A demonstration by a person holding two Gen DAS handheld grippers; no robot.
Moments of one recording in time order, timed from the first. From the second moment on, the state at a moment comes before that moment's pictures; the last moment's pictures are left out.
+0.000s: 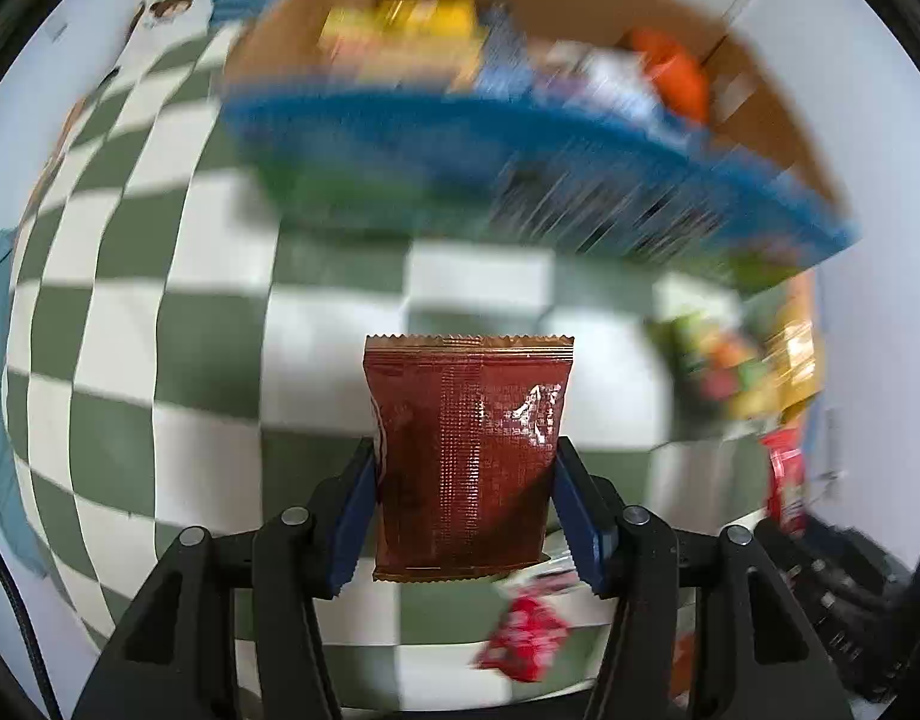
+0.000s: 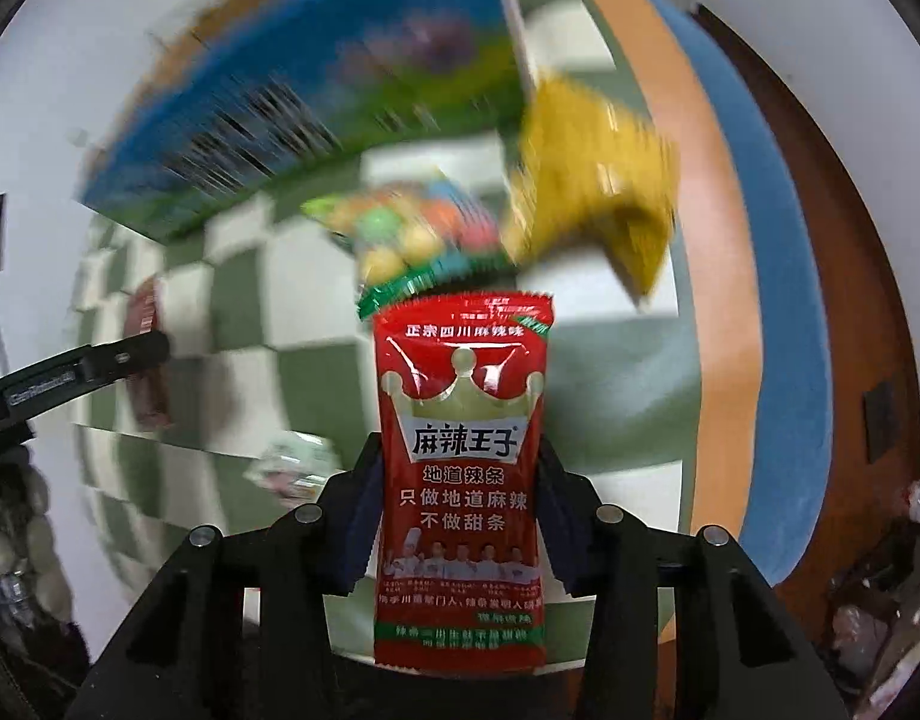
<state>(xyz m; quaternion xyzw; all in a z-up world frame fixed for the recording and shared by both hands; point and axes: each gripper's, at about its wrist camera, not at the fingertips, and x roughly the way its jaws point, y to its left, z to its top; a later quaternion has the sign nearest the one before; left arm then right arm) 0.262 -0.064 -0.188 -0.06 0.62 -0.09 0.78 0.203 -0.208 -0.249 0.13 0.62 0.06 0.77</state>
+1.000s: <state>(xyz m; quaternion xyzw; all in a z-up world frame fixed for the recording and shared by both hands) 0.577 -0.129 -0.199 0.00 0.67 -0.10 0.74 0.499 -0.203 -0.197 0.07 0.61 0.02 0.79</state>
